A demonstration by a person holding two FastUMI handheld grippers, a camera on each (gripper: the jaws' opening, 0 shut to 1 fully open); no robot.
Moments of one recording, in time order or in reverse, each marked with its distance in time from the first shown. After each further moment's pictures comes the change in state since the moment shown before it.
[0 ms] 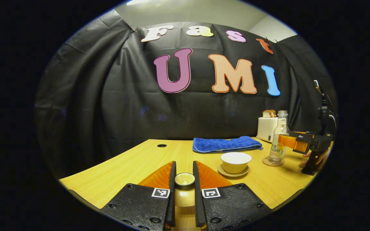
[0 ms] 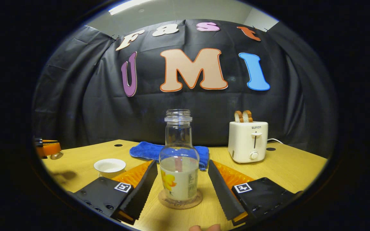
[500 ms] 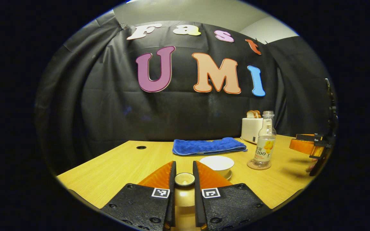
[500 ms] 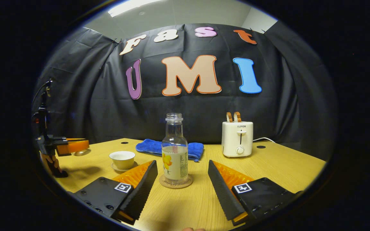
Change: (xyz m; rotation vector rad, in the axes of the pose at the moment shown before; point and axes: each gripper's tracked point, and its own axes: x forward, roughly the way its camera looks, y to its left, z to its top) left arm 0.036 -0.061 0.003 -0.007 -0.012 -0.158; right arm -0.073 -0.022 0.004 0.001 -0.008 0.016
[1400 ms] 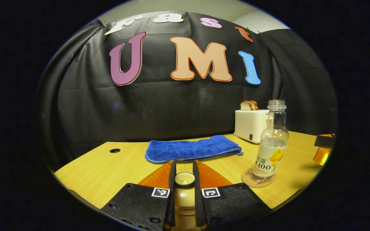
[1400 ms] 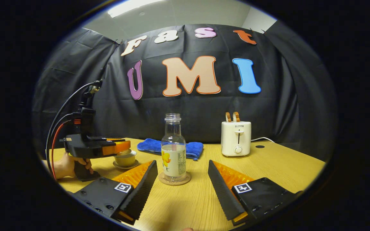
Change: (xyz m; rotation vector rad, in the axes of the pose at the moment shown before) left arm 0.098 -0.066 -0.015 0.048 0.089 -0.054; right arm -0.008 -0.002 0.000 0.001 0.002 0.017
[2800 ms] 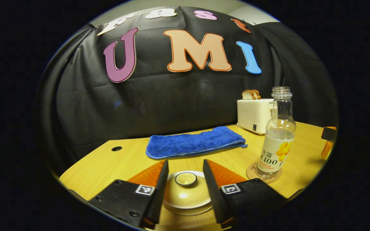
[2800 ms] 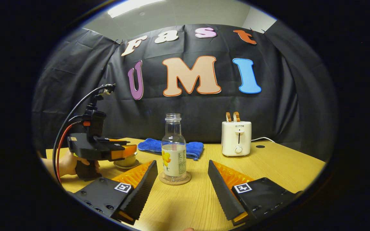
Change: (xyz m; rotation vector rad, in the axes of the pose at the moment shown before) left arm 0.005 0.000 -0.009 0.045 0.063 0.027; right arm -0.002 0.002 0.002 0.000 0.002 0.003
